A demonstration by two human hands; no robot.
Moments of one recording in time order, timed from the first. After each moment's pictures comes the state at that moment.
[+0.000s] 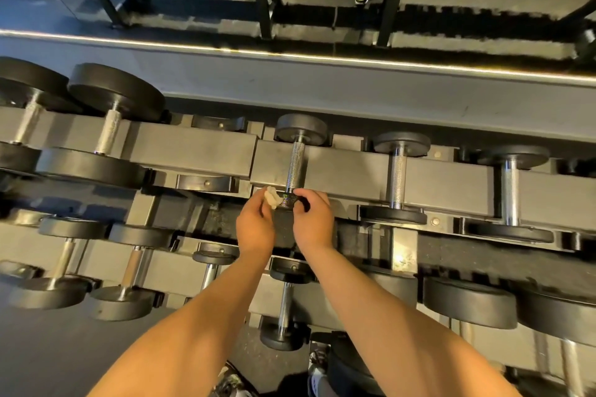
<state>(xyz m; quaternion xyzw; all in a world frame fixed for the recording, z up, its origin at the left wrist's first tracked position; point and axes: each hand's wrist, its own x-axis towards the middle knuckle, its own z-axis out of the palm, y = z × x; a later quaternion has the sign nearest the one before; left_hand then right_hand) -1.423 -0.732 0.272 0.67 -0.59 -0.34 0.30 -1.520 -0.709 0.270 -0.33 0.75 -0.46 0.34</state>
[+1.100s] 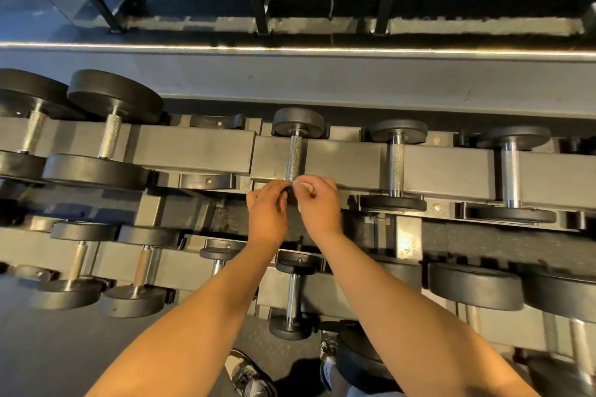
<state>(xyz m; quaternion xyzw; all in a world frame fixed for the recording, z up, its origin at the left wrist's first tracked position) -1.431 -0.738 0.266 0.57 -0.75 -0.24 0.21 -1.542 -0.709 0.281 -0.31 0.72 -0.50 0.37</state>
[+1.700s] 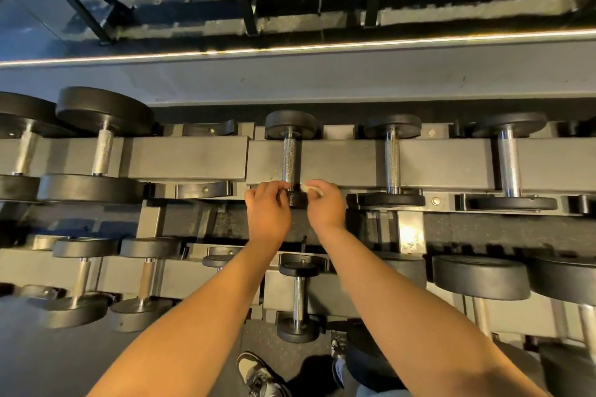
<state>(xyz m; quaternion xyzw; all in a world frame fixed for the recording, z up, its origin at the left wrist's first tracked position) -1.446 -0.751 0.268 0.60 -0.73 -0.26 0.19 -1.554 -0.715 0.260 -0.25 0.77 -0.46 0.37</state>
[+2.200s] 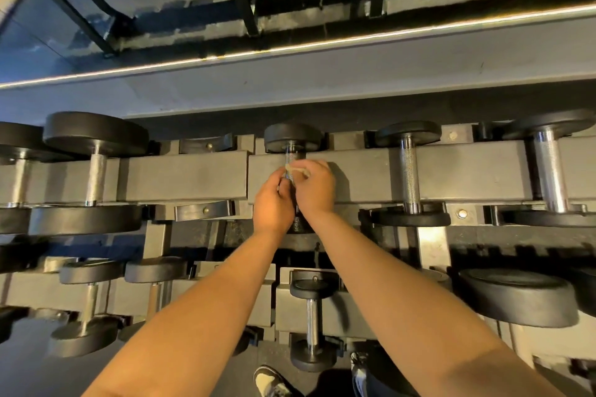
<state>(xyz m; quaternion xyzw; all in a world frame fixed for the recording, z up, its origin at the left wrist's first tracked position) -1.473 -0.813 0.259 0.59 -0.67 -0.40 0.21 -1.563 -0.800 0.253 -0.32 0.75 -0.49 0.31</state>
